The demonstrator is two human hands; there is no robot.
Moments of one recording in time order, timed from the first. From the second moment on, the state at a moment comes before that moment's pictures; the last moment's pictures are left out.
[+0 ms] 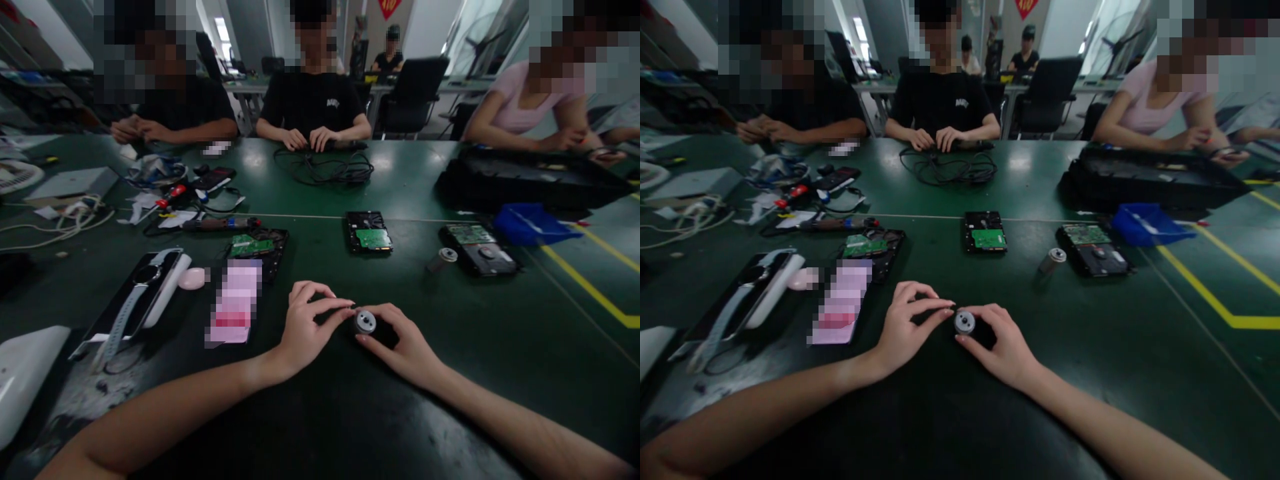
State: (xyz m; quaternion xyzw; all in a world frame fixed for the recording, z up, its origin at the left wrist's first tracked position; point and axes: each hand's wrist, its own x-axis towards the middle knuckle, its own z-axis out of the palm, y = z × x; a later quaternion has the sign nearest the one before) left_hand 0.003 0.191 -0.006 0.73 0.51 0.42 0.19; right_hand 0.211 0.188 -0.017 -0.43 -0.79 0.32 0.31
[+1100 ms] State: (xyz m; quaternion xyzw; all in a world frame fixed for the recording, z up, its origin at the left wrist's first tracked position) left_hand 0.010 0.193 0.008 0.77 0.40 0.39 0.32; right_hand 0.212 0.184 -0.015 -0.41 -0.80 0.32 0.29
